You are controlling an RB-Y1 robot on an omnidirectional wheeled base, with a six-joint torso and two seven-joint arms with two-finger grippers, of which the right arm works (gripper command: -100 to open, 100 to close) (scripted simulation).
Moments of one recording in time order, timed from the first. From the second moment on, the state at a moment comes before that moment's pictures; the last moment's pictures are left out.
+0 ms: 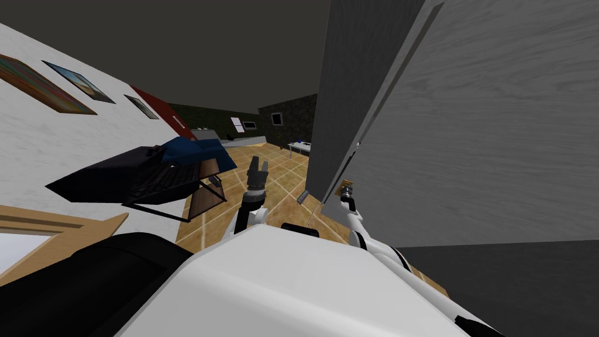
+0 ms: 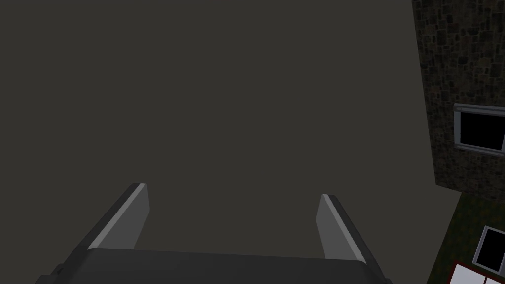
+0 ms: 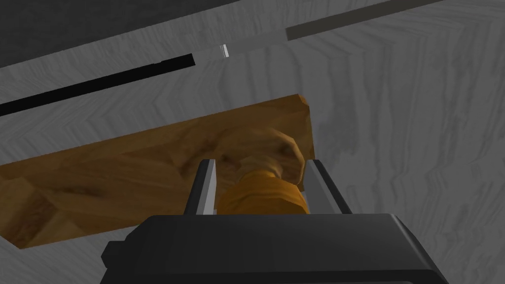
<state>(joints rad) -0.41 -0.21 -0.32 -0.67 -0.28 -0.47 -0.10</state>
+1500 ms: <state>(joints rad) -0.41 -0.23 -0.28 -0.68 -0.38 -0.48 -0.47</state>
